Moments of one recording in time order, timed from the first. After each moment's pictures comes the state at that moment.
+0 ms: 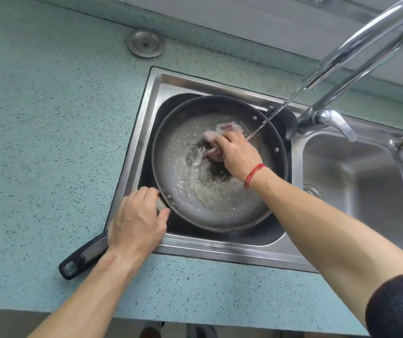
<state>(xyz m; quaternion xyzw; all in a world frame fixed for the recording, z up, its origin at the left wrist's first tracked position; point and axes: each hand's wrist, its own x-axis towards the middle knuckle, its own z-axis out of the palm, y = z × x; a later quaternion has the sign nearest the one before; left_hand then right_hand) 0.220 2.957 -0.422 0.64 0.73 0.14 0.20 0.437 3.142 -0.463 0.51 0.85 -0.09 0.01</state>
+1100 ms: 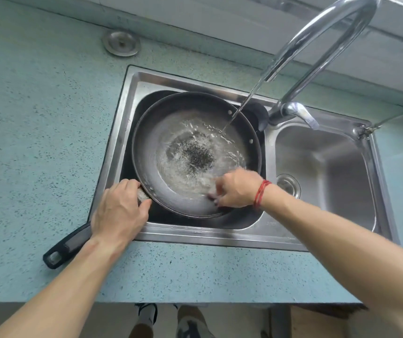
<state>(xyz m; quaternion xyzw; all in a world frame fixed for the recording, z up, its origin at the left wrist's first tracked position) 0.222 2.958 -0.418 0.61 0.75 0.13 0.22 0.469 3.061 -0.388 0.49 0.79 -0.20 0.31</state>
